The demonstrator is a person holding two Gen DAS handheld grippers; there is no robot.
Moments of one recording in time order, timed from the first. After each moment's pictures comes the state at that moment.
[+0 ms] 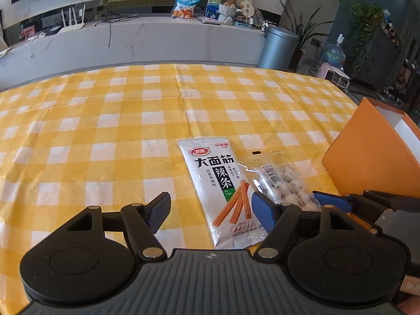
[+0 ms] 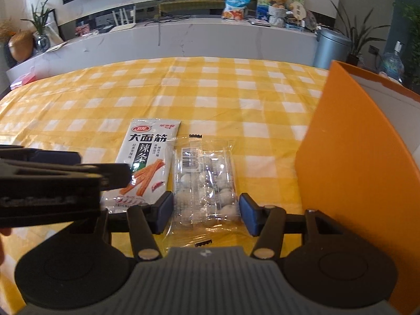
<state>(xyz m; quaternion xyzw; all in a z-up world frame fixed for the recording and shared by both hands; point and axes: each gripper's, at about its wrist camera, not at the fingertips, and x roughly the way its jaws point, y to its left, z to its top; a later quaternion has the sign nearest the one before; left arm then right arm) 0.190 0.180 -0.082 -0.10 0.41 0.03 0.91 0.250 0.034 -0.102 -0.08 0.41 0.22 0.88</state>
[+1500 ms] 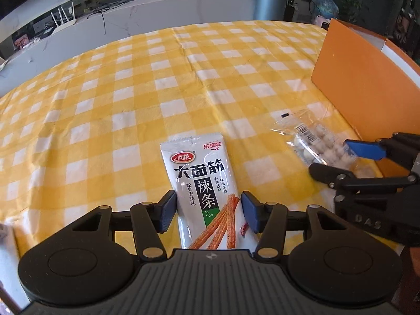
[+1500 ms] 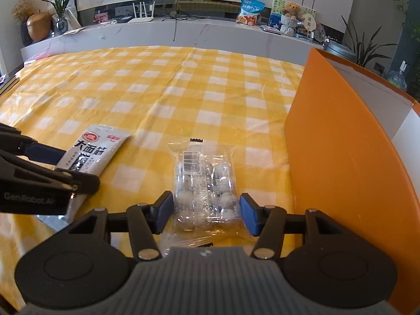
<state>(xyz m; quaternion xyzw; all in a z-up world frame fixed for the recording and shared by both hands) 0.119 0.153 -0.089 -0.01 0.47 0.03 0.88 0.170 -0.001 -0.100 -0.13 0.39 0.24 0.88</state>
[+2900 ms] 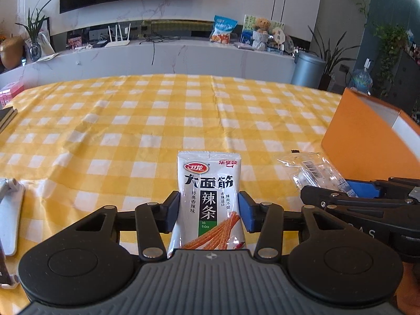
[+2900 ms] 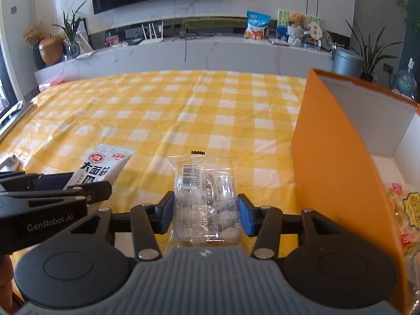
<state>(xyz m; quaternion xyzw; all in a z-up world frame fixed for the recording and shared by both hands) 0.077 0.135 -0.063 -0.10 0.34 0.12 0.93 0.169 -0.010 -0.074 -0.07 0.36 0.27 0.89</state>
